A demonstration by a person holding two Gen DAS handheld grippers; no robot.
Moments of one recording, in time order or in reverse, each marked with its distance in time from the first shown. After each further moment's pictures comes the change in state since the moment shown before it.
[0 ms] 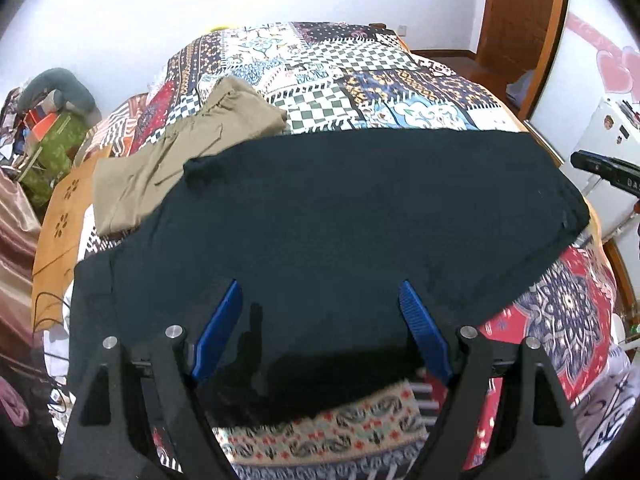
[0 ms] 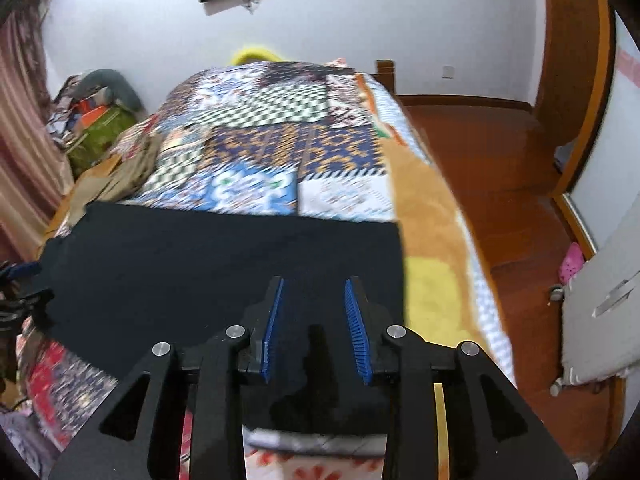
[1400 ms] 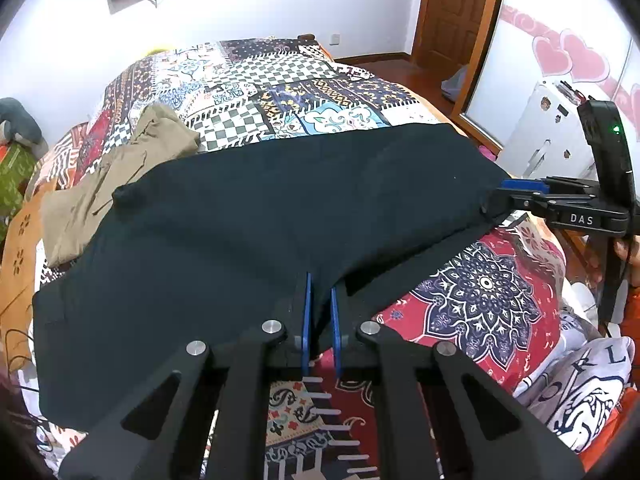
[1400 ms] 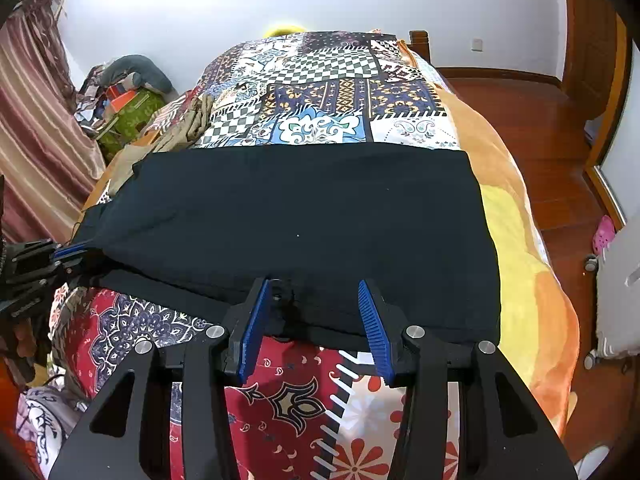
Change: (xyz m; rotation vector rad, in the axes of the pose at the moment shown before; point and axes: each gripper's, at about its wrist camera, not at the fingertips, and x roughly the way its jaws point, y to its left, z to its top) left arm -0.017 -0.042 -0.004 0.115 -0.047 -0.202; right arm -0.002 0.036 -0.042 0.035 0.070 0.099
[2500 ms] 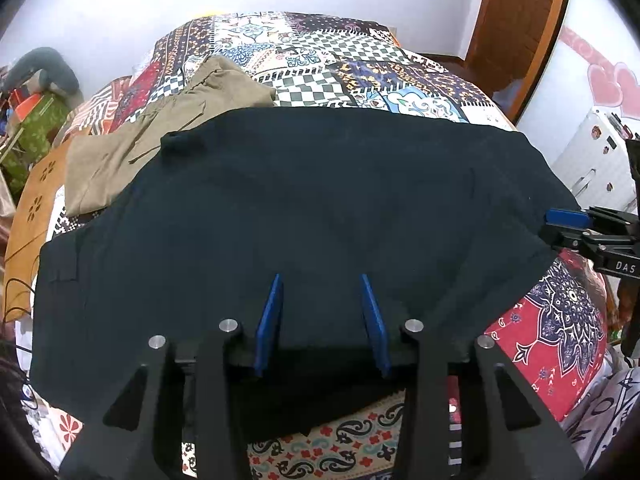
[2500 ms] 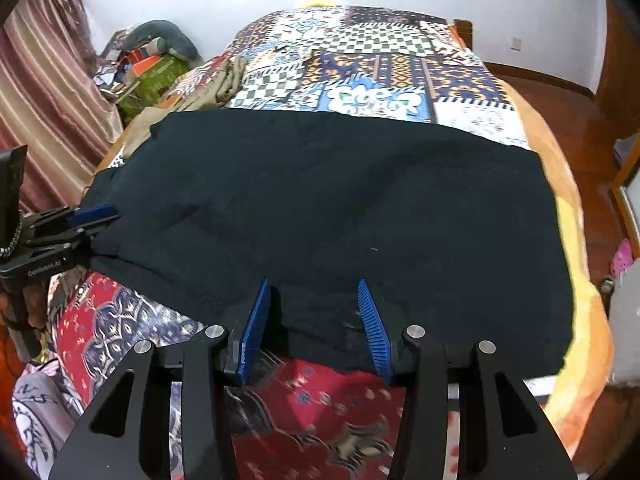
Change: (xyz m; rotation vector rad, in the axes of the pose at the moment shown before) left arm 0.030 0.060 -0.015 -0.152 0.038 0.109; right arm 0.038 0.032 0.002 -0.087 0.081 0.025
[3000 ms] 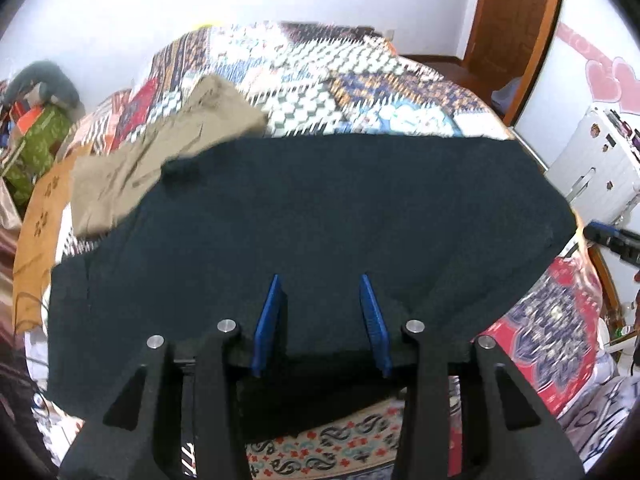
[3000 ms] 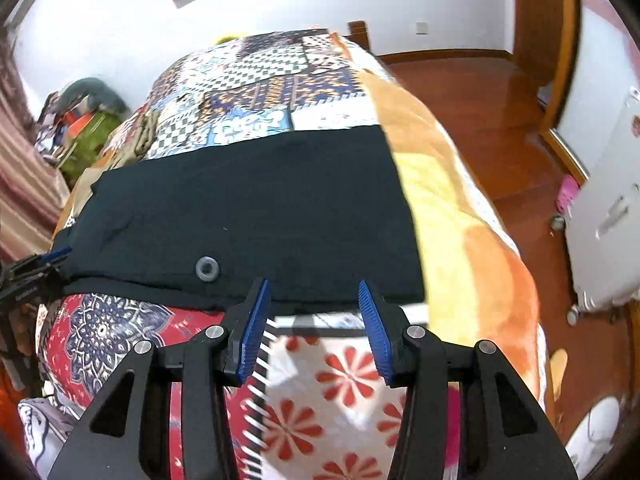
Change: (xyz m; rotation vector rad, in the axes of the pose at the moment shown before) left arm -0.017 -0.016 0.022 0.037 -0.022 0.019; right arm -0.065 -0.066 -0.040 0.256 -0.076 -0.148
